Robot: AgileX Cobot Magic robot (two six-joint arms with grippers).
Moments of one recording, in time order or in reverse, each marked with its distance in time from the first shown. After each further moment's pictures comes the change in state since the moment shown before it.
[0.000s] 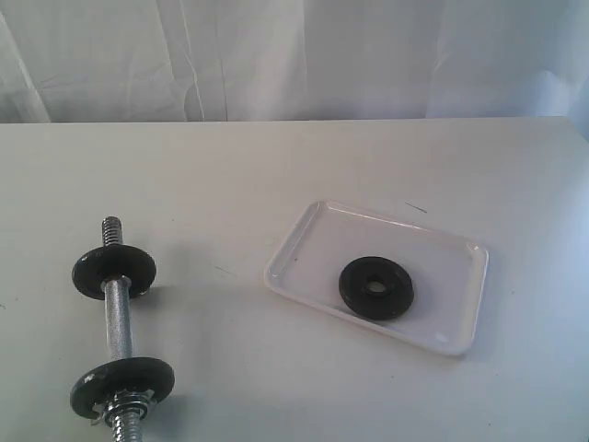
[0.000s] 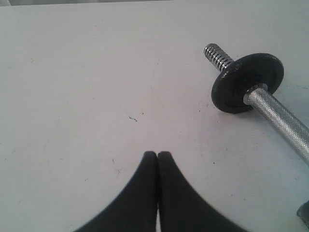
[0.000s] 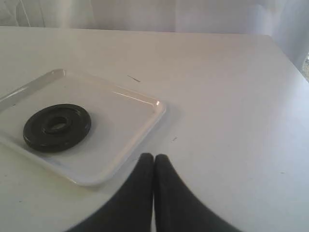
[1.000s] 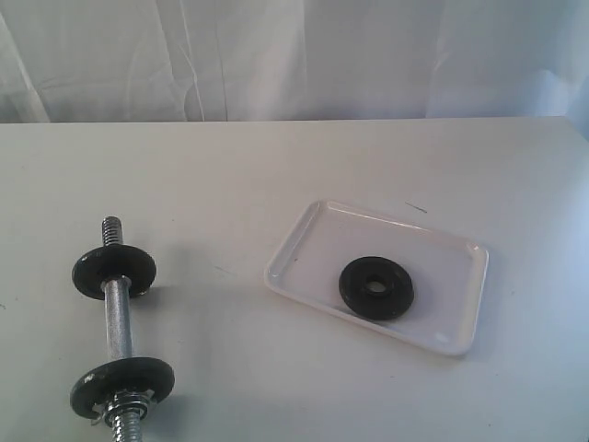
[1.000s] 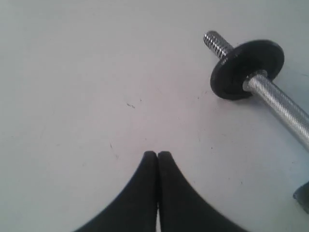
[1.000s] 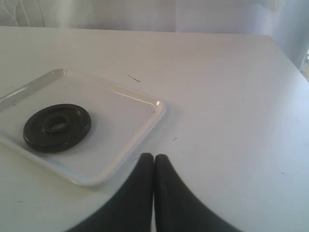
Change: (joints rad) left arm 0.000 0.000 -0.010 0.000 0.052 0.000; right arm 0.000 0.000 0.000 0.000 0.000 0.000
